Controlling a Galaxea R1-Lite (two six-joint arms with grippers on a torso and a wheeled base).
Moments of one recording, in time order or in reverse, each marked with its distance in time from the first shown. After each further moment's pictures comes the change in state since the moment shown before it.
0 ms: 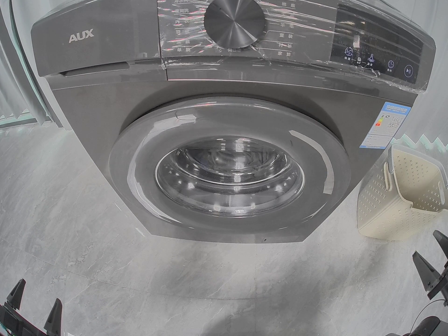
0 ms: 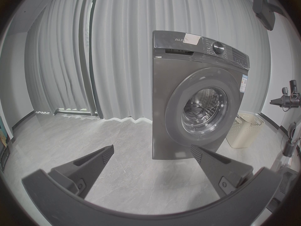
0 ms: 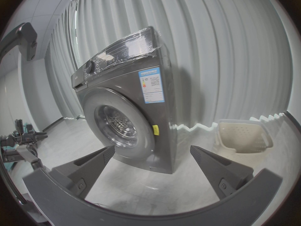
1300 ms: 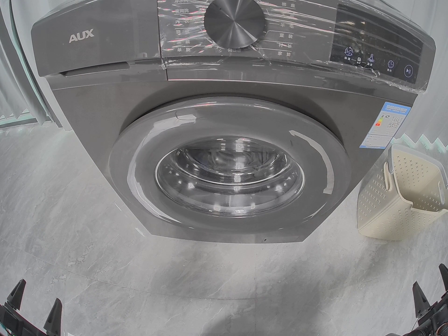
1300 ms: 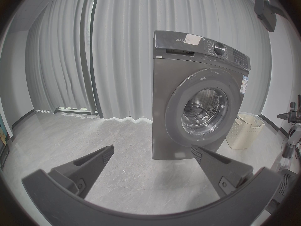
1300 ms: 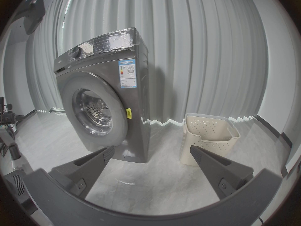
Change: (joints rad) left arm 0.000 0.000 0.000 0.001 0.001 -0.013; right arm -0.255 -0.480 0.032 0.473 0.002 -0.074
